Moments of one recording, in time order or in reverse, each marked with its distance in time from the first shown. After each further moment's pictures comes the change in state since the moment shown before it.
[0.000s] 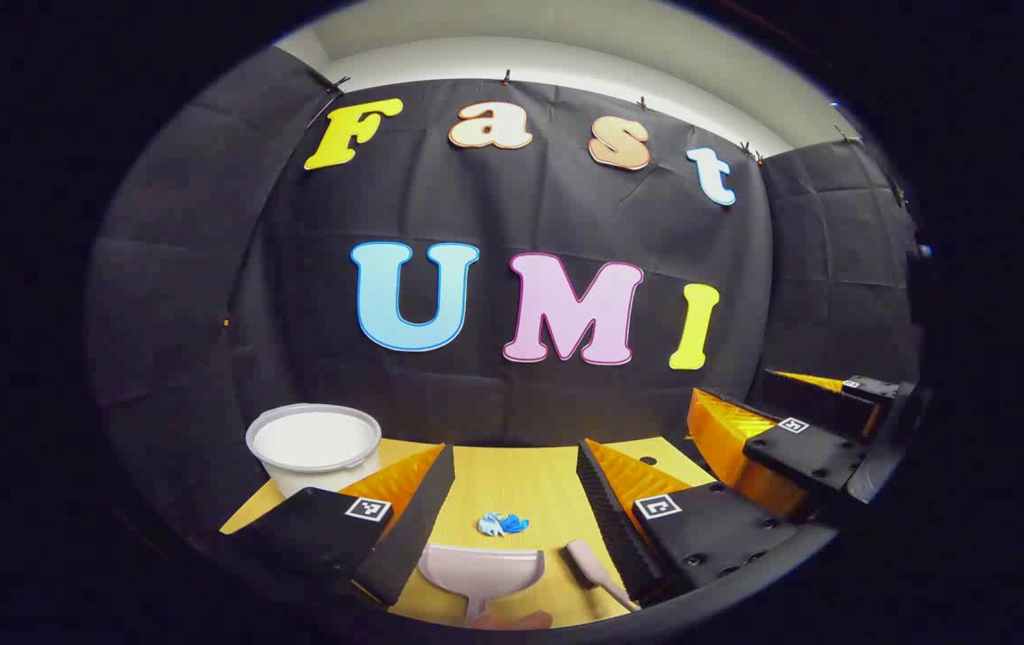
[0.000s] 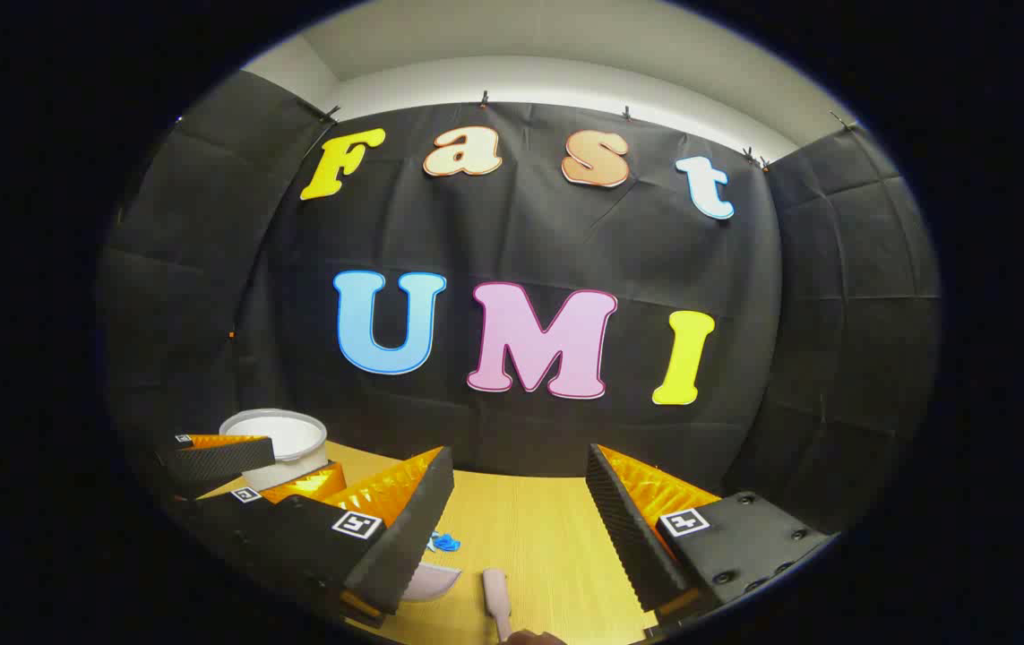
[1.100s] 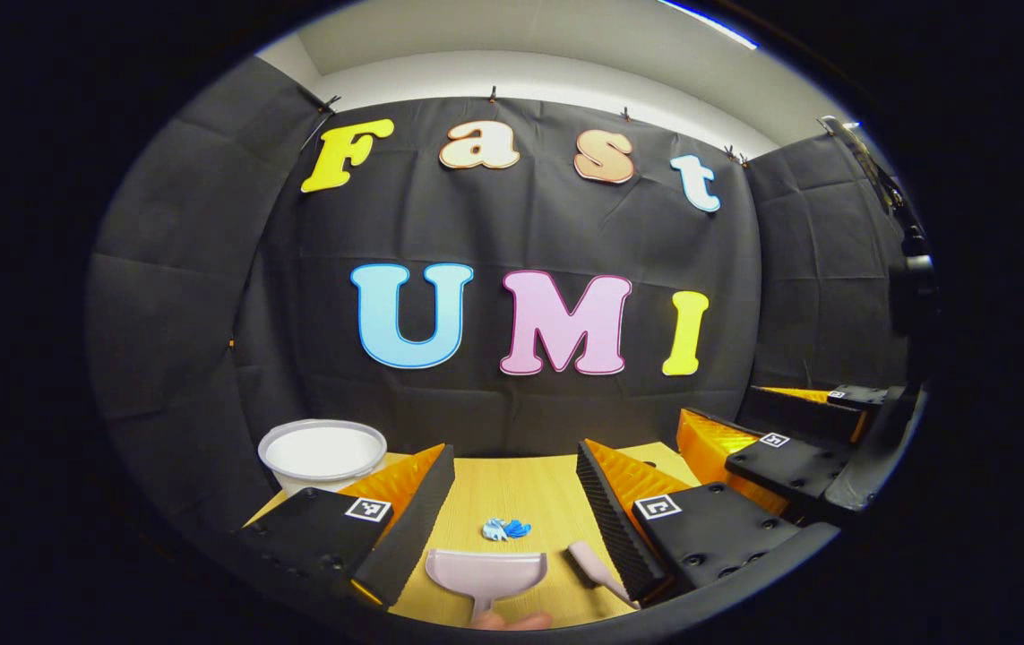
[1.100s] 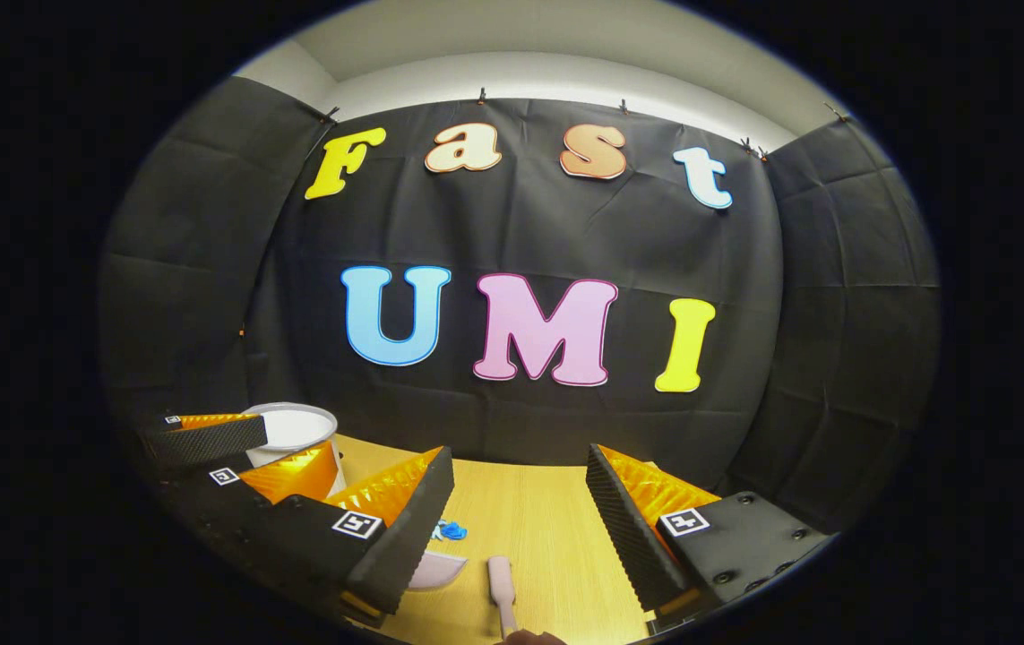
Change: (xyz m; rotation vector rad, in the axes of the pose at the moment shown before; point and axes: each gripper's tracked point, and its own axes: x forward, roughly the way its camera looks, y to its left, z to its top) left arm -0.030 -0.009 0.001 0.052 -0.034 -0.007; right arm -0.021 -0.003 -0.006 0.027 0.021 0.022
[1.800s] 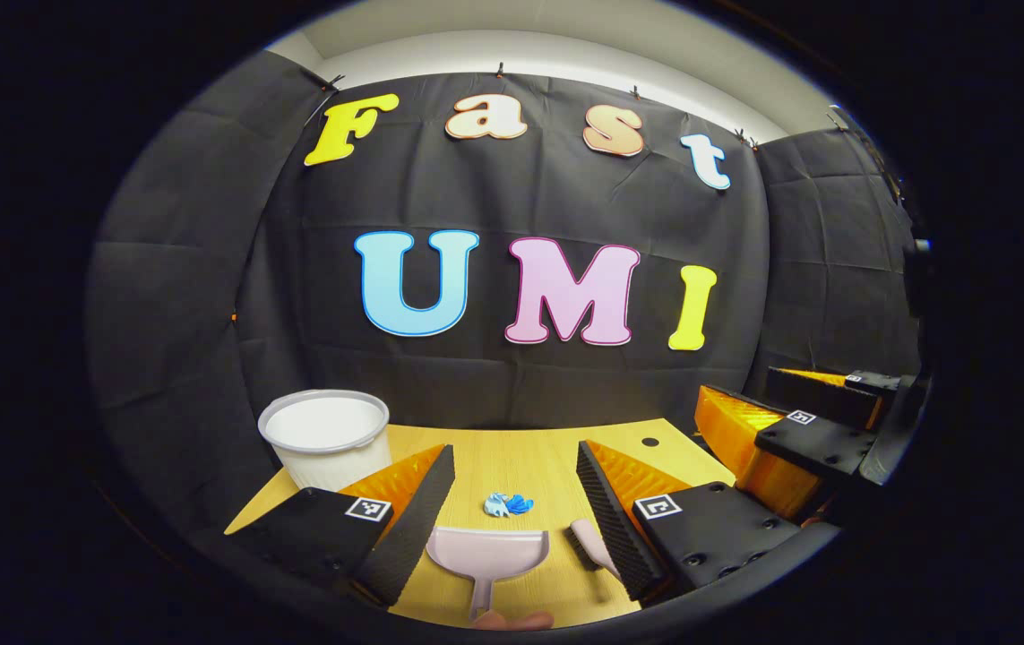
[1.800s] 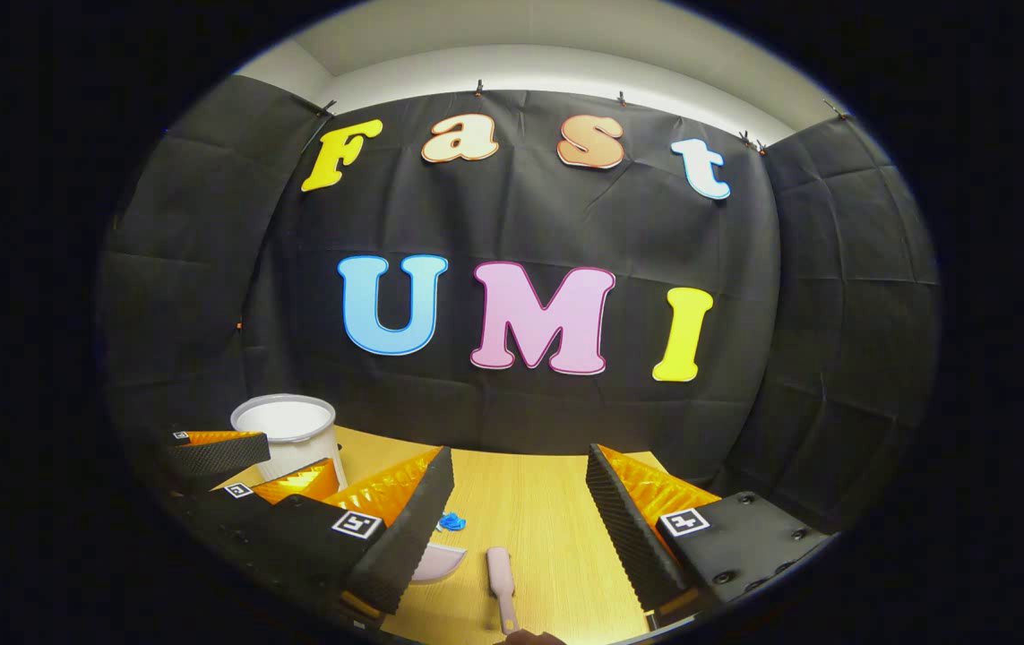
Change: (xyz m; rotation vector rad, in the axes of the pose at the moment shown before) left arm 0.005 0.003 -0.028 -0.030 0.084 0.003; right arm -0.001 -0.002 -0.013 0.008 0.048 -0.009
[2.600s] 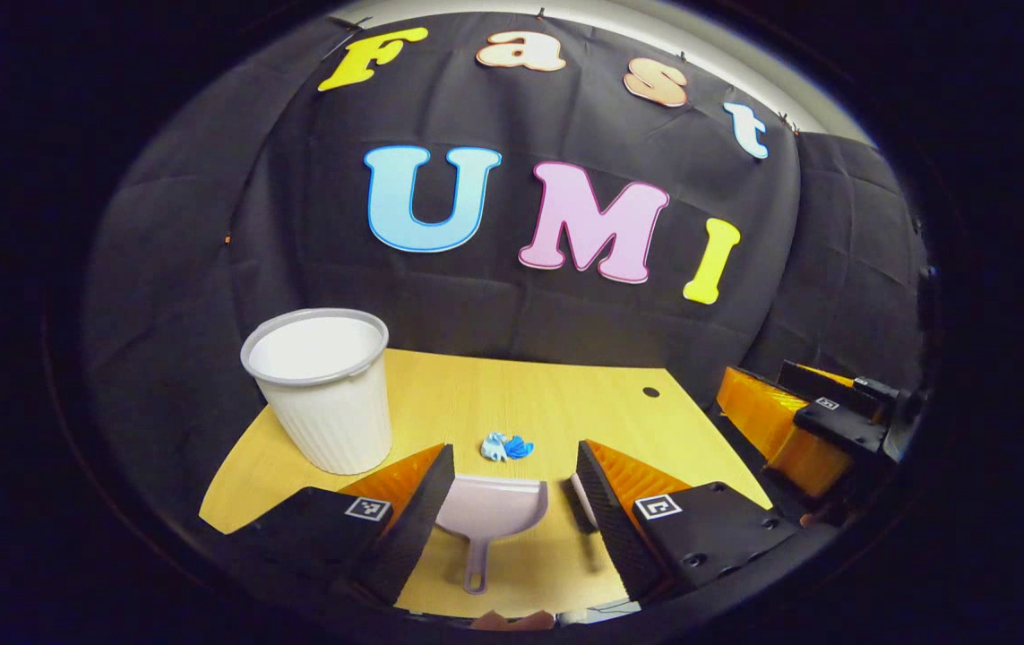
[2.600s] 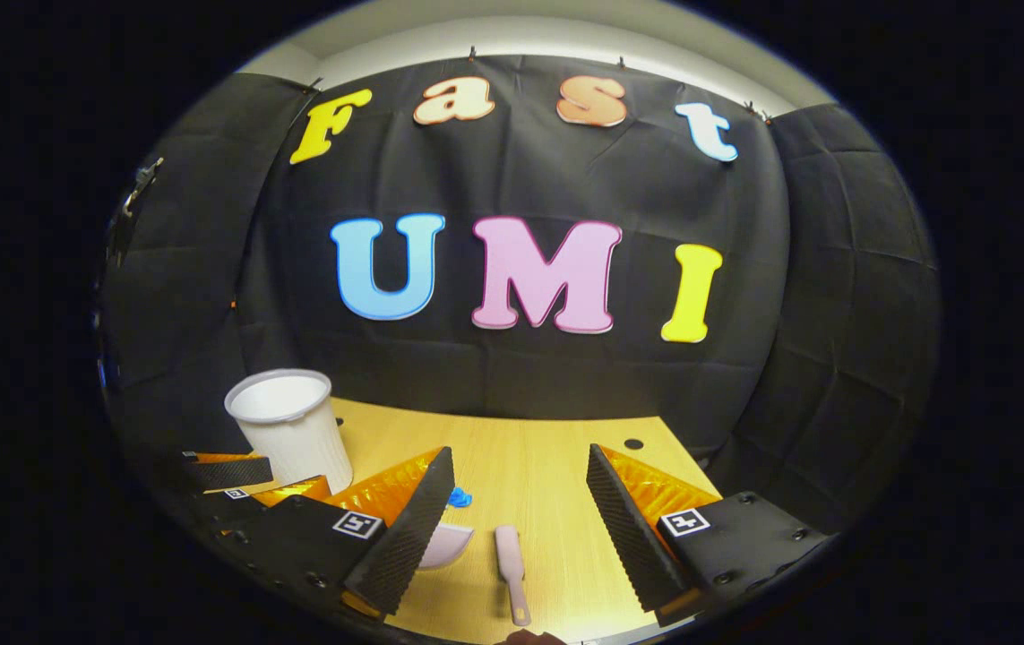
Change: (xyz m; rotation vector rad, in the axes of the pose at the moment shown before) left arm 0.029 0.024 -0.071 -0.072 0.321 -0.022; right arm 0.033 0.012 -0.055 0.027 0.223 0.035
